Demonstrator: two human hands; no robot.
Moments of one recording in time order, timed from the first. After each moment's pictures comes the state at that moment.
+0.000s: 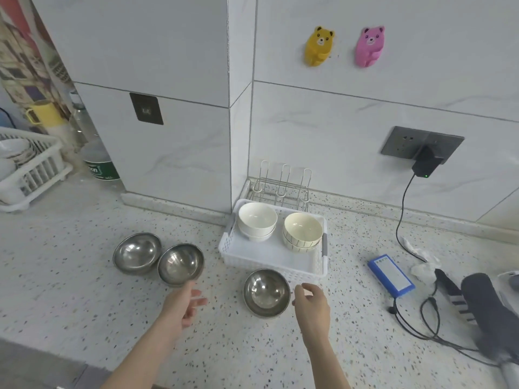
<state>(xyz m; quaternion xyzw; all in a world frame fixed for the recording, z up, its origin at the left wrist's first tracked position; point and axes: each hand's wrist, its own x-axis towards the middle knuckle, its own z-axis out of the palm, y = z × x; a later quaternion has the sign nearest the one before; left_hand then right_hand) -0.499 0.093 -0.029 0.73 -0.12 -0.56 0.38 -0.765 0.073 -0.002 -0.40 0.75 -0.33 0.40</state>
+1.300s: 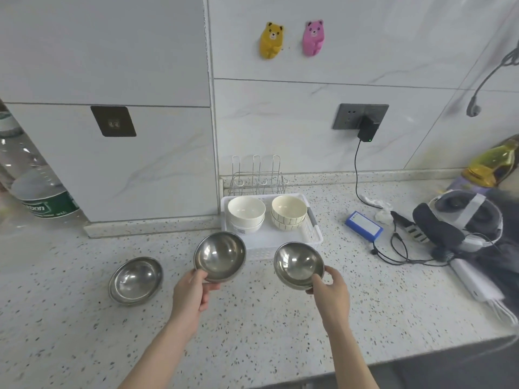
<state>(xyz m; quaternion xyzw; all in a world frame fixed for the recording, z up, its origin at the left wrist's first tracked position) -0.452 0.076 0.003 0.61 -0.30 -0.60 0.43 -0.711 0.134 0.013 -0.25 0.81 -0.43 0.31</state>
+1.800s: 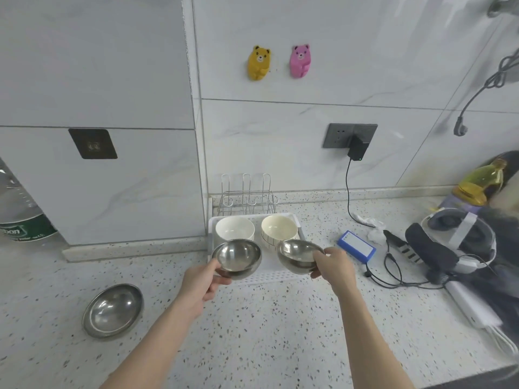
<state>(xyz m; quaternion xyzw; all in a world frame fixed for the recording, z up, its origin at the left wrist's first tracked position) -0.501 0.008 0.031 0.60 -0.34 -0.63 0.36 -0.779 0.048 0.071 -0.35 0.83 -0.31 0.31</state>
